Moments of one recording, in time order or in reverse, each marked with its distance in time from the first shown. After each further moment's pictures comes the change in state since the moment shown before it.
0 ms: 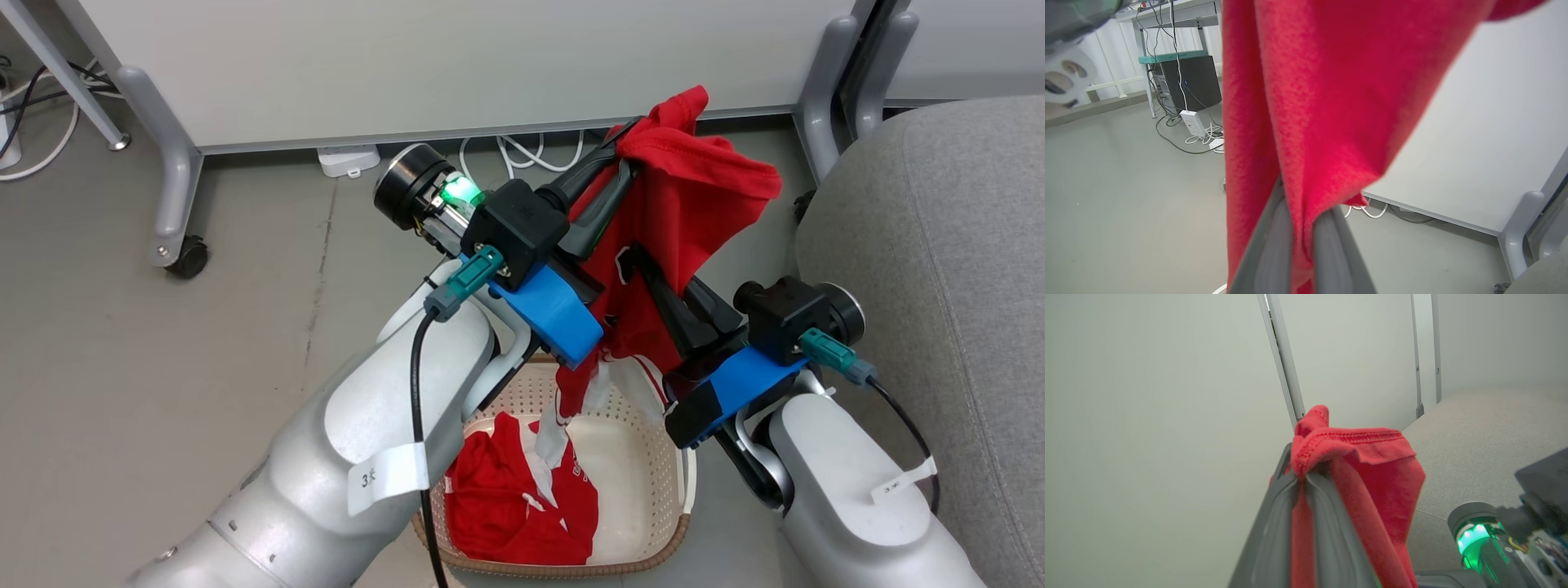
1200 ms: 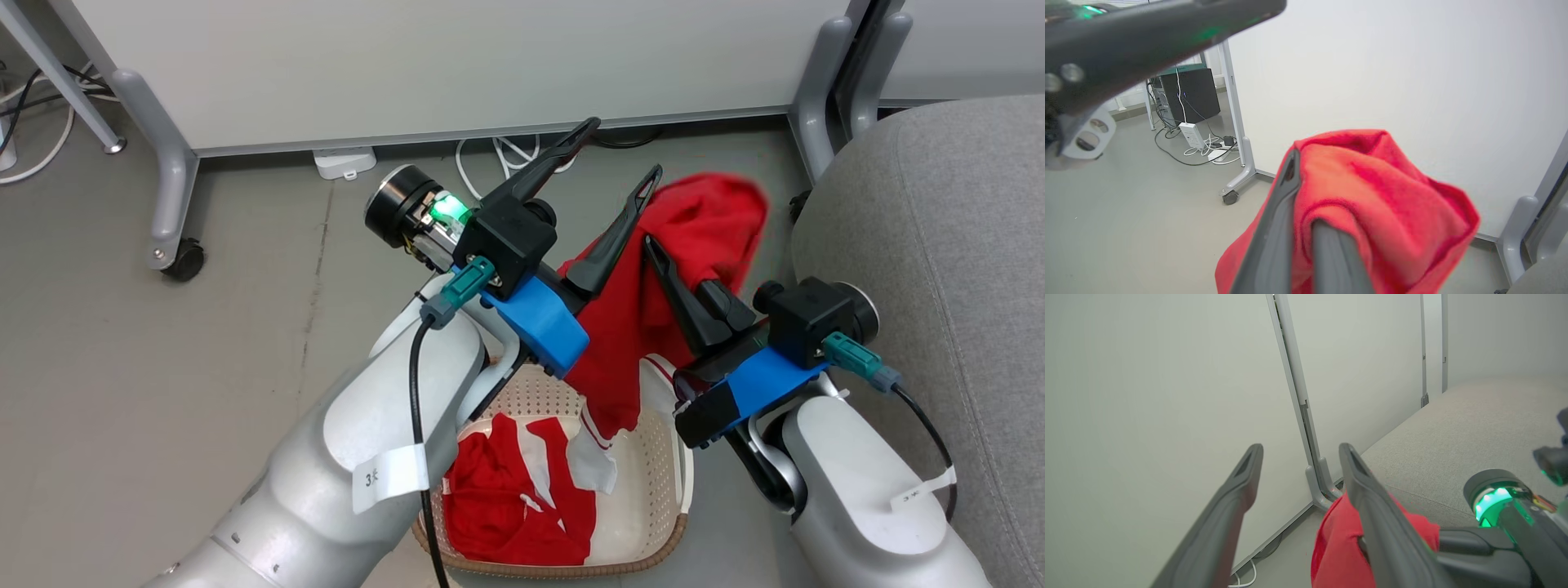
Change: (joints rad) left arm 0.032 -0.010 0.034 0.044 0.035 -0.013 0.000; right arm 0.030 -0.012 -0.019 -0.072 0.017 0.000 0.000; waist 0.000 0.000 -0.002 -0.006
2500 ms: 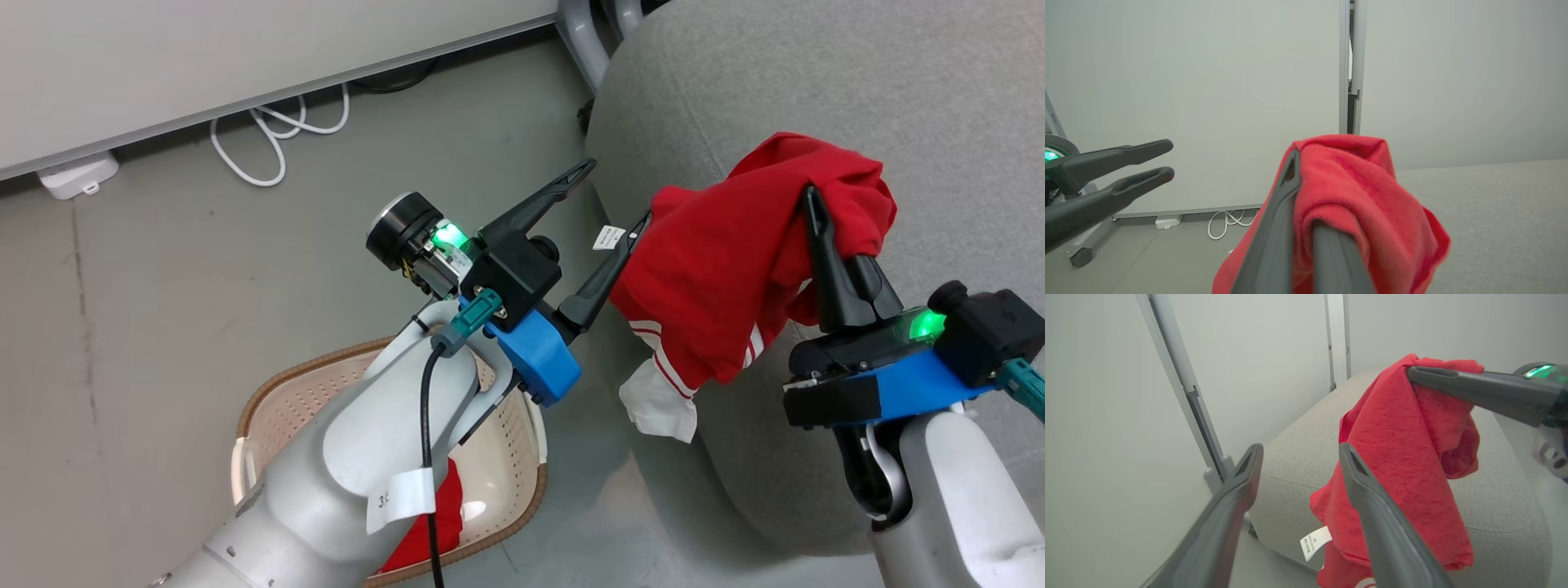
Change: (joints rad) left arm 0.023 0.034 -0.059 0.009 0.024 -0.002 0.000; right arm 0.151 0.010 -0.306 -0.263 -0.036 0.000 0.000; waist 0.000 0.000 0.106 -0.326
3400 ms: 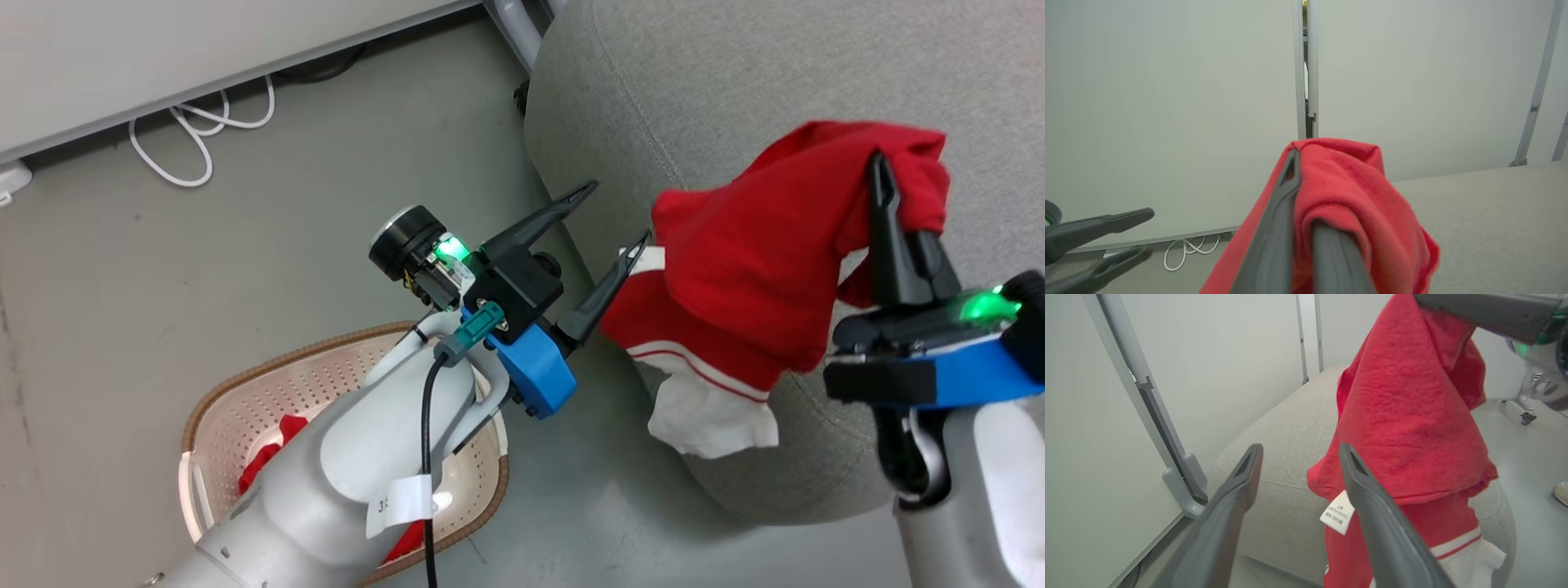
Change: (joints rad) left arm 0.004 0.019 -0.053 0.005 -0.020 -0.002 0.000; right arm 0.025 0.030 -0.098 -0.100 -0.012 0.000 0.000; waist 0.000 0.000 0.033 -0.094
